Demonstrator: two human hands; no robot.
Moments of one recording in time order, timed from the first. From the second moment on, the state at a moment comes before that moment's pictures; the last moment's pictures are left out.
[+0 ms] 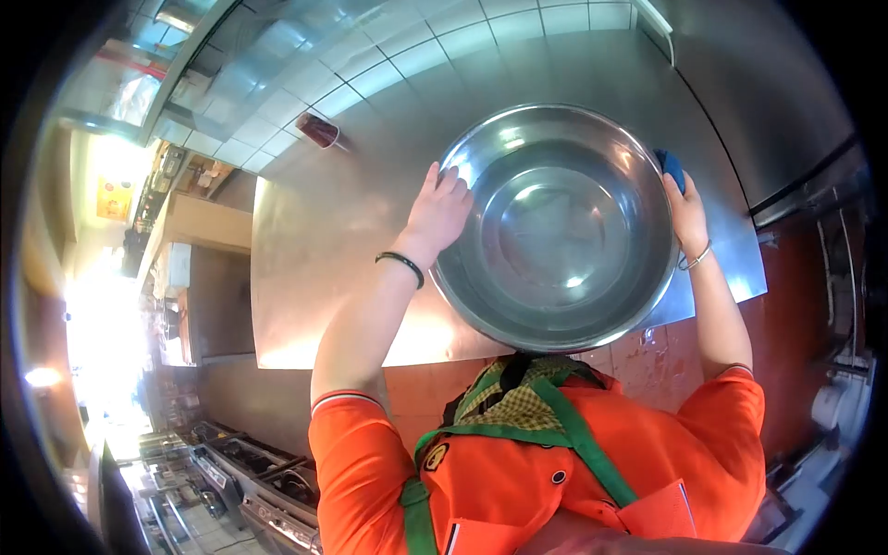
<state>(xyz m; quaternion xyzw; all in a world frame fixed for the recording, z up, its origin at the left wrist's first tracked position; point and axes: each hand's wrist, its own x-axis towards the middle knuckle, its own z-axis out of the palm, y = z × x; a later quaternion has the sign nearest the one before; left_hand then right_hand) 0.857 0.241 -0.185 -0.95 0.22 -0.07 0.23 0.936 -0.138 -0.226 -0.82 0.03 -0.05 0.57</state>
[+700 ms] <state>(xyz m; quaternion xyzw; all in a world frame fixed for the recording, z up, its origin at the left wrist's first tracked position) 0.761 0.257 -0.208 -0.68 -0.35 0.11 -0.63 0.951 -0.136 -0.221 -0.70 -0.02 0.07 0.71</state>
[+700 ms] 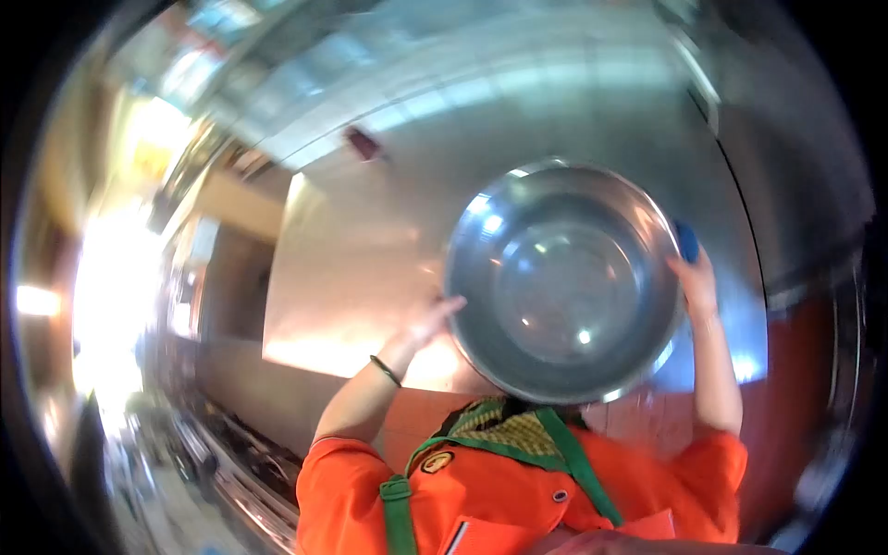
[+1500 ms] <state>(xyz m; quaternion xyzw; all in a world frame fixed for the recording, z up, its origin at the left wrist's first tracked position) 0.492 0.419 -0.187 -0.45 -0.36 -0.29 -0.76 0.822 0.172 -0.170 -0.65 -0.22 0.28 0.67</state>
